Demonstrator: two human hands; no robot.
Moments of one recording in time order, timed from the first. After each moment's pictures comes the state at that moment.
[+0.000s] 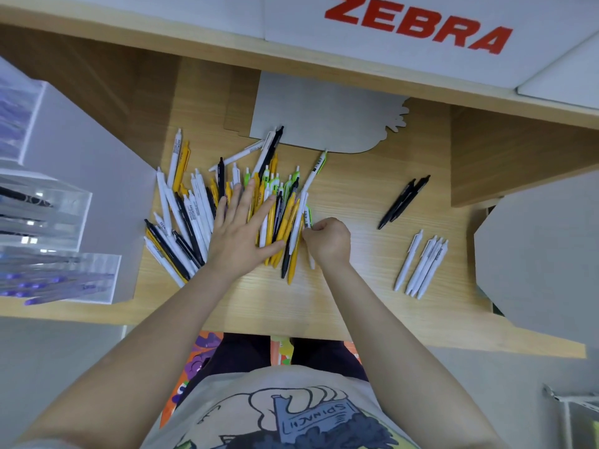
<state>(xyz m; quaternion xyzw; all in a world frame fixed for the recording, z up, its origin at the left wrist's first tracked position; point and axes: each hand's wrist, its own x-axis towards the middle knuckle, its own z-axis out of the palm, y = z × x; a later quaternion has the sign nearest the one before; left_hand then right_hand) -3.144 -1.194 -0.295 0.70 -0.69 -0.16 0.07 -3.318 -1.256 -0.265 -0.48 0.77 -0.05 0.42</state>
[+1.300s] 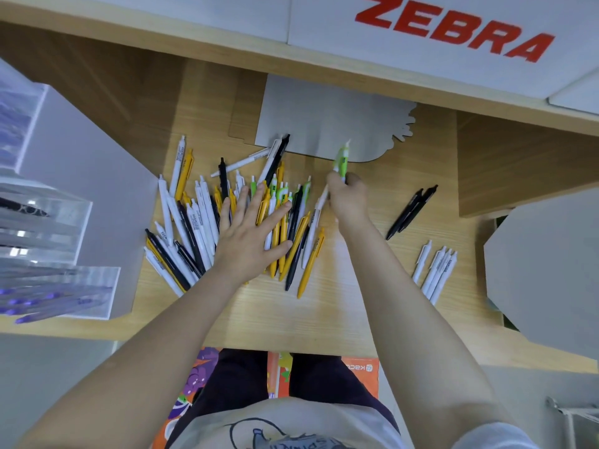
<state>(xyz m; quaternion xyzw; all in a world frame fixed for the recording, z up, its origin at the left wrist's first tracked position) -3.142 -1.208 -0.300 0.70 -0.69 -0.16 0.06 -3.305 -1.334 -0.247 -0.41 0.71 -0.26 0.50</state>
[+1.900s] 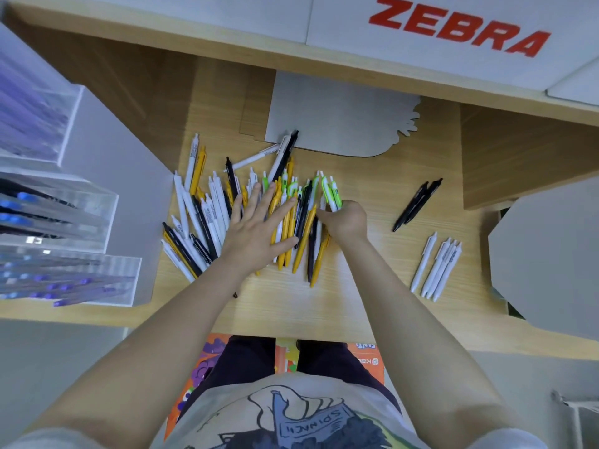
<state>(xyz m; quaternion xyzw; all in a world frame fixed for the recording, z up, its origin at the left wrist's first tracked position) -3.130 -1.205 -0.288 0.67 -0.71 -0.20 0.02 -3.309 -1.291 -0.263 -0.50 0.75 -0.08 0.43</state>
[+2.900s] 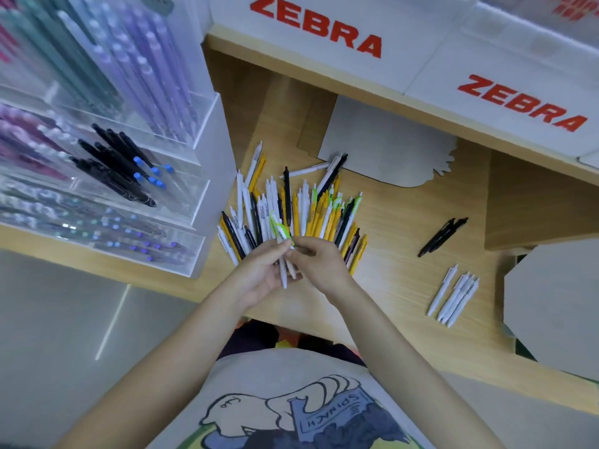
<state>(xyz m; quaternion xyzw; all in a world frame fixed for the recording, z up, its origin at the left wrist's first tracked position) -3.103 -1.121 -0.220 0.46 -0.02 -0.74 0.49 -3.232 -1.184 -0.191 -0.56 0.53 -0.08 0.63</state>
